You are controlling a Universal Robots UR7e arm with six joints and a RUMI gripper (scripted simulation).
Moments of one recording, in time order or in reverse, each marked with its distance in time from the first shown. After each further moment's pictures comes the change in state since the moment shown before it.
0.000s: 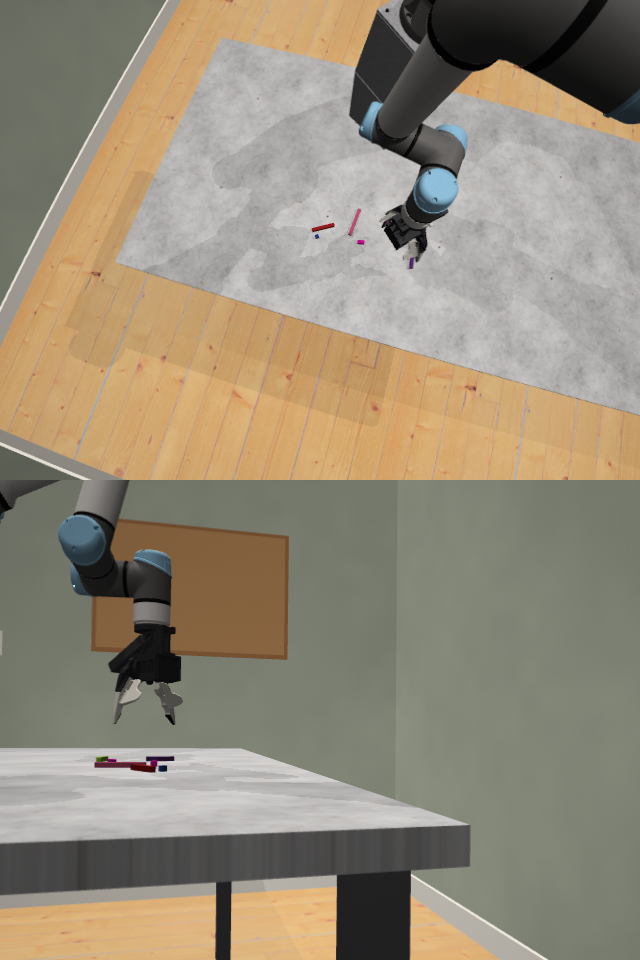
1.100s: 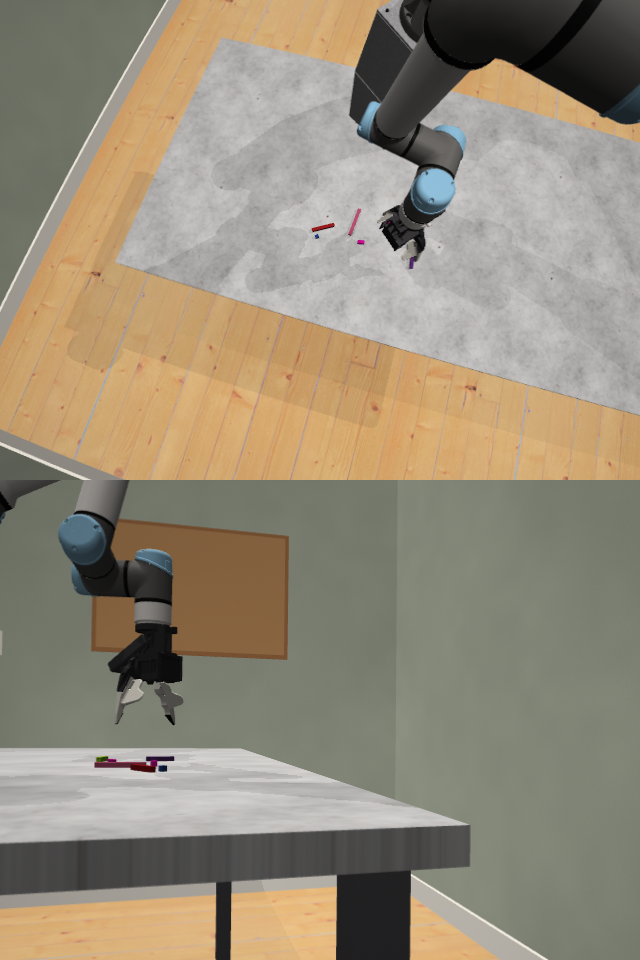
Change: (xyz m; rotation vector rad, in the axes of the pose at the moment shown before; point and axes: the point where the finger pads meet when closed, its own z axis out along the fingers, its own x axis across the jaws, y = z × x) arm -0.003 0.005 0.000 -0.001 -0.001 -0.039
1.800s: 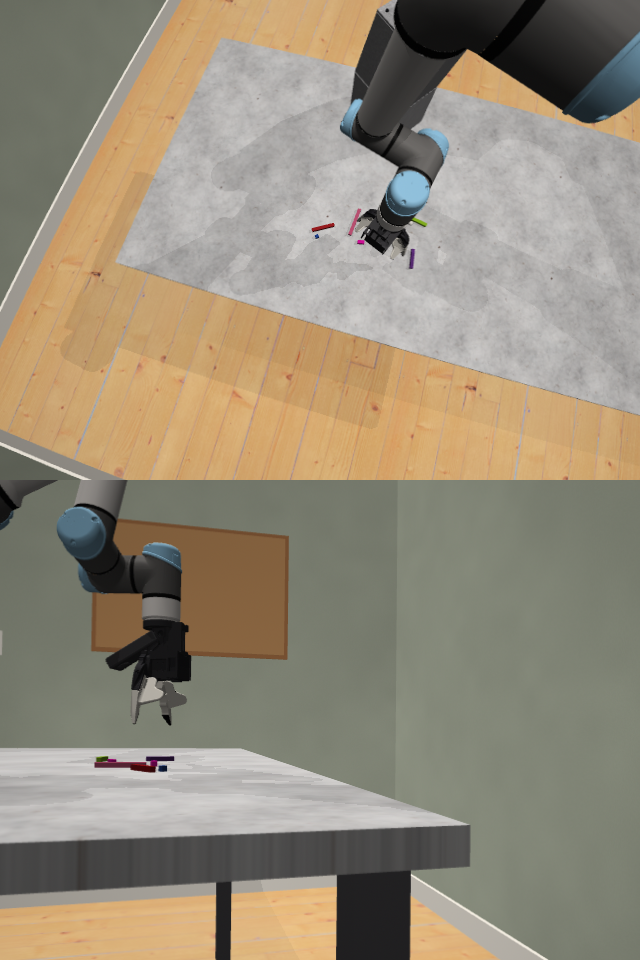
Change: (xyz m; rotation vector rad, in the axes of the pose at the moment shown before) arm -0.028 0.047 0.001 -0.004 -0.006 -0.342
